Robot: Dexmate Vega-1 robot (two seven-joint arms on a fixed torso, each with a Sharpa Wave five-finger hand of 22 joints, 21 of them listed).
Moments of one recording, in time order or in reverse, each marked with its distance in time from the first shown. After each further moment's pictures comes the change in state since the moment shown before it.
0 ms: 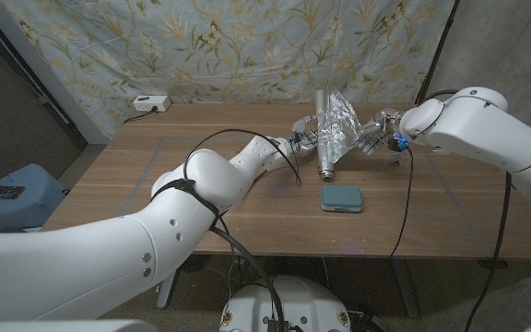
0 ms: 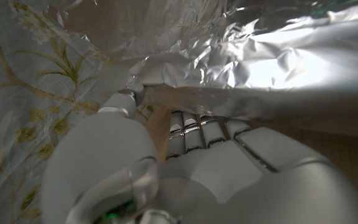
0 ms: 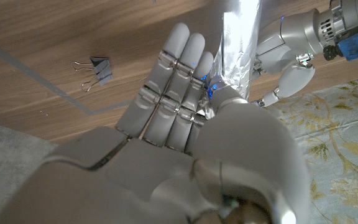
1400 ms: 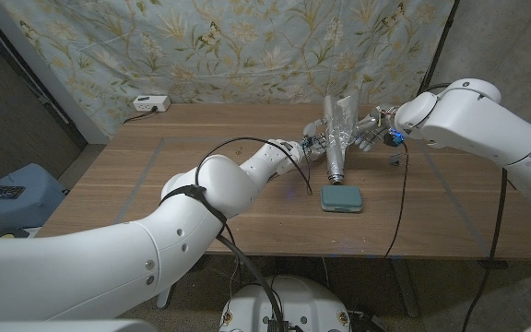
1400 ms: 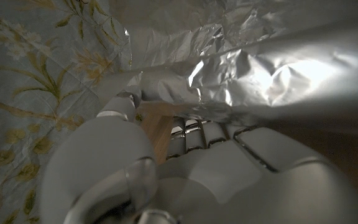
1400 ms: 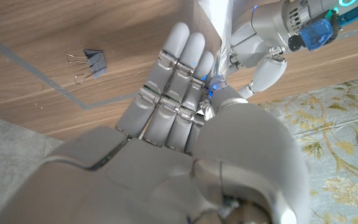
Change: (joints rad) left arm 0.028 -0.038 0.103 0.000 -0.057 -0.030 0.040; left_hand -0.015 0.012 0.023 -0.026 -0.089 -0.046 0.011 -0.061 -0.031 -0.009 0.023 -0.040 -0.018 0.036 0.011 0.001 -0.042 0.065 0.000 -0.033 0.000; right arm 0.074 0.026 -0.046 -0.019 -0.008 -0.054 0.003; right_hand 0.000 0.000 0.003 -0.003 -0.004 0.003 0.003 -0.009 0.009 -0.005 -0.005 0.000 0.022 0.003 -0.003 -0.013 0.014 0.002 -0.002 0.025 0.000
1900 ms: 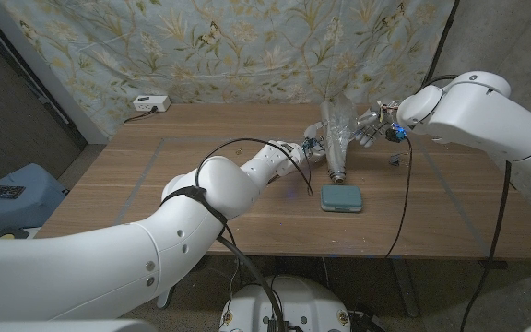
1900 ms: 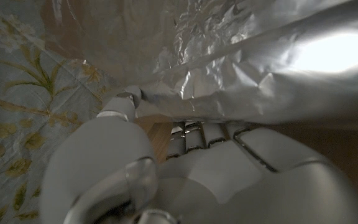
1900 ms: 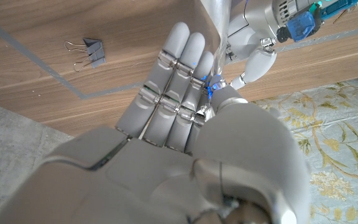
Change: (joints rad) left arm 0.006 -0.004 -0.013 0.000 -0.011 0.010 0.007; left_hand 0.000 0.000 0.004 0.004 -0.008 0.000 0.000 0.000 0.000 0.007 0.000 0.000 0.000 0.005 -0.005 0.000 0.000 0.005 -0.005 0.002 0.000; right arm 0.024 -0.026 0.003 -0.047 0.005 -0.023 0.021; right_hand 0.000 0.000 0.000 0.000 -0.001 0.000 0.000 -0.004 0.005 0.000 0.000 0.000 0.005 0.002 0.002 0.000 0.005 0.000 0.000 0.010 0.000
